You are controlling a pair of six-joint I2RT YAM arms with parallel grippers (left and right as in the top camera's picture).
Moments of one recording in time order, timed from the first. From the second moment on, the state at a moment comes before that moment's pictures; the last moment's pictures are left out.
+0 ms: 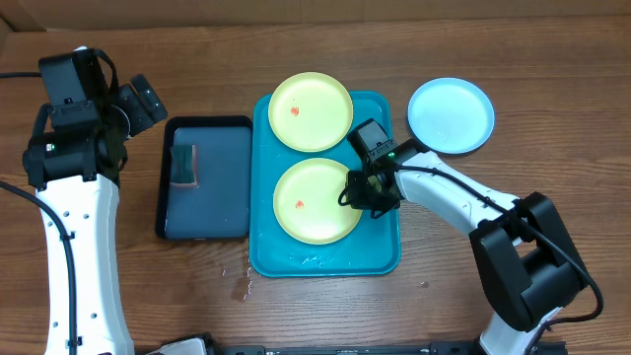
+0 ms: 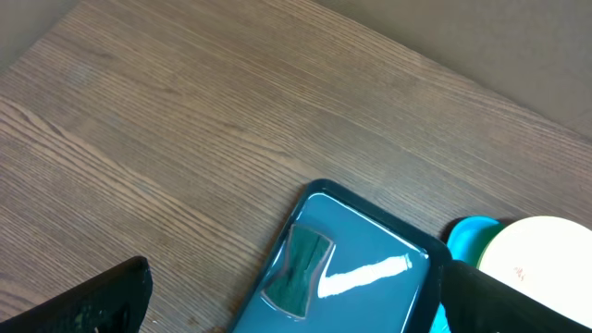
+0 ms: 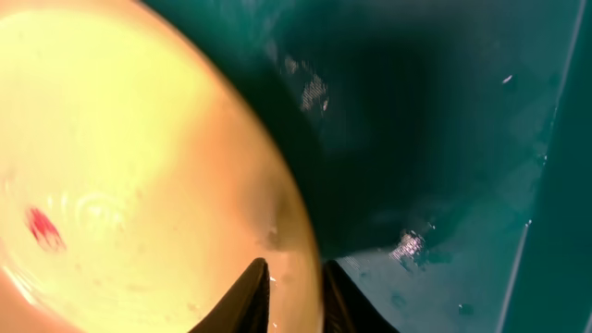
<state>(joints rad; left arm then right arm) 0.19 1.43 1.49 -0.87 -0.15 -0.32 0.55 1.88 1.19 -0.68 -0.17 0.60</state>
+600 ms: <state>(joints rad) 0.19 1.43 1.49 -0.87 -0.15 -0.32 0.55 1.88 1.22 -0.76 -0.15 0.59</state>
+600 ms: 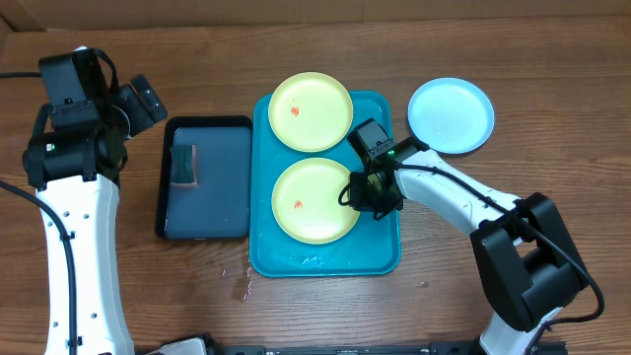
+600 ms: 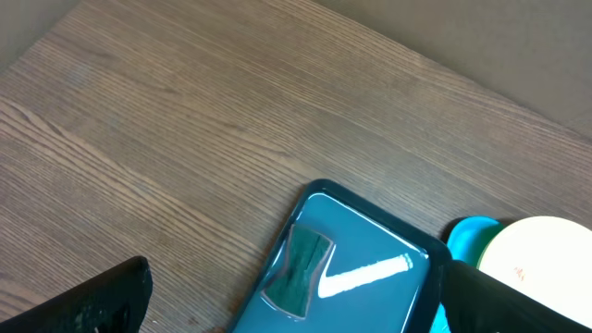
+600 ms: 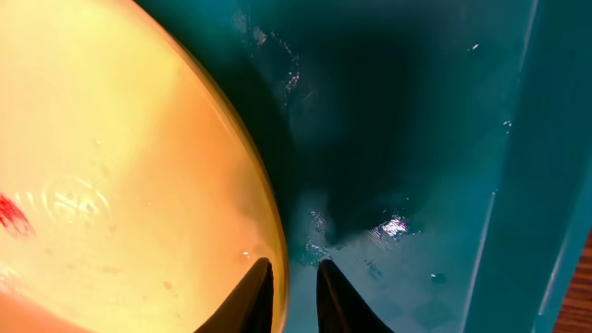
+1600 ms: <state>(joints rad) 0.19 1.43 1.49 -0.83 -0.15 -0.32 0.55 1.88 1.22 -0.76 -0.12 0.59</state>
